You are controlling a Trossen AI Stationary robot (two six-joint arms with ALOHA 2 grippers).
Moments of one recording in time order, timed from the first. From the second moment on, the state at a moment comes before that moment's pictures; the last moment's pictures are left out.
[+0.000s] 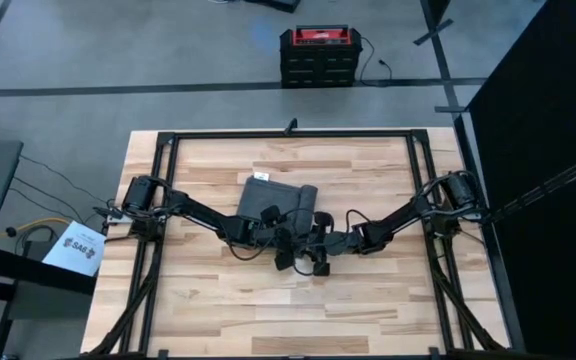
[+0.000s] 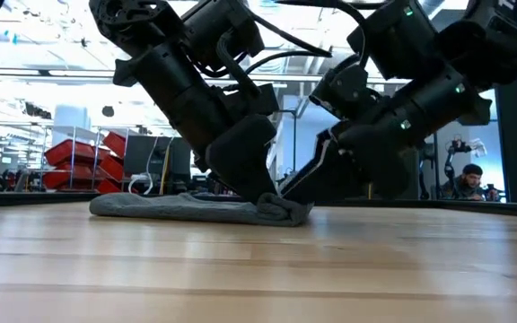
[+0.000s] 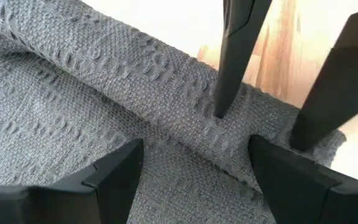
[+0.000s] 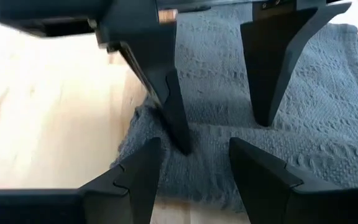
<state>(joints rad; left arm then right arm) -0.18 1.93 1.03 0.00 -0.37 -0.34 0.24 1.87 0.71 0.56 0.37 0.01</state>
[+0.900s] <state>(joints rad) -0.18 1.94 1.02 0.06 -0.37 -0.29 0.25 1.97 0.75 0.61 0.37 0.19</state>
